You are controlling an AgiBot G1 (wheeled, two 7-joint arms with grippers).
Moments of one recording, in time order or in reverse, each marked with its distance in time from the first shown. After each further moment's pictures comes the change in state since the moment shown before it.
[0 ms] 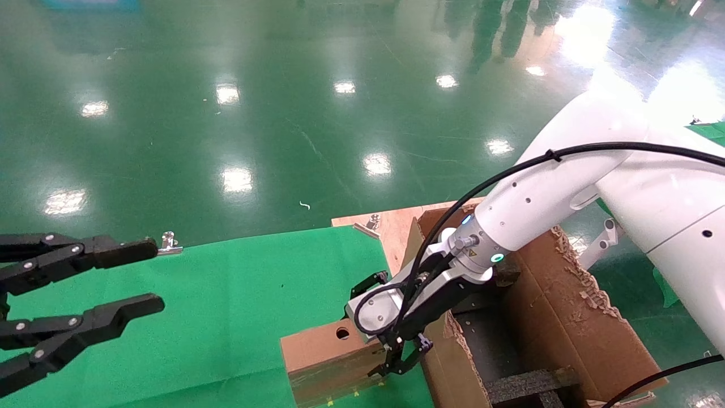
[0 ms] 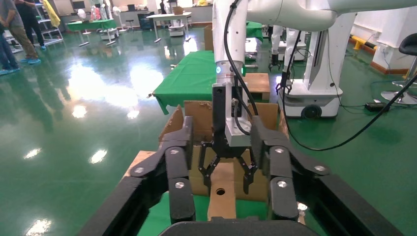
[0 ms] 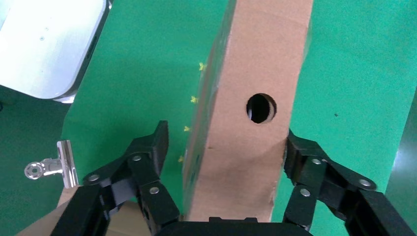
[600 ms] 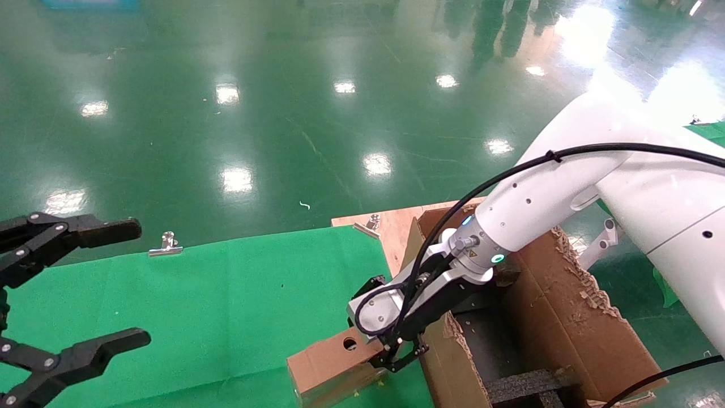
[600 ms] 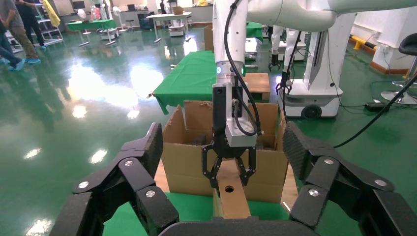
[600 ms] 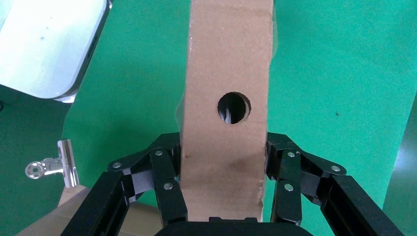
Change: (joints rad) left arm 0.000 0.000 0.000 0.000 0.000 0.000 0.000; right arm -0.001 0.001 0.005 0.000 0.002 0.003 0.003
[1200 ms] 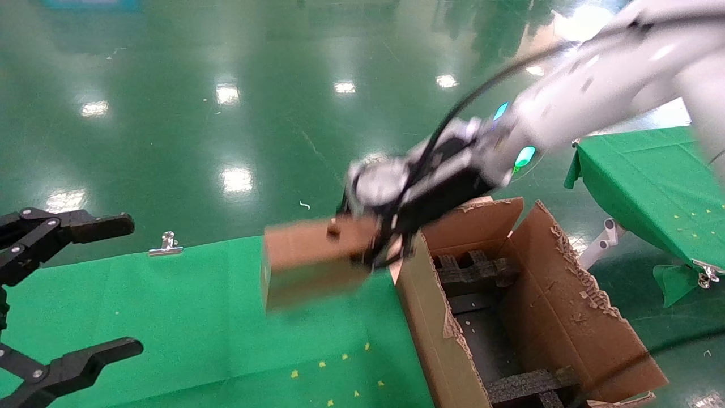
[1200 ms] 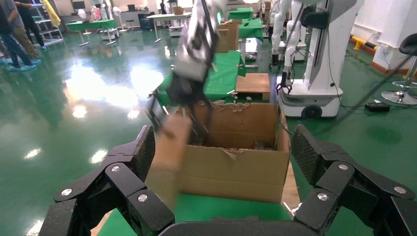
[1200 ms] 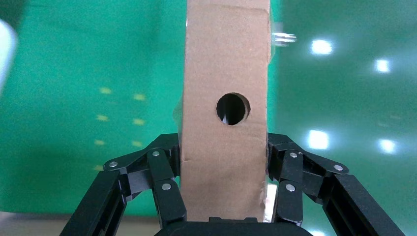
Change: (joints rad) left arm 0.000 0.000 0.000 0.000 0.000 0.000 0.000; right arm 0.249 -0.007 0.041 -0.220 0.102 -0.006 -0.003
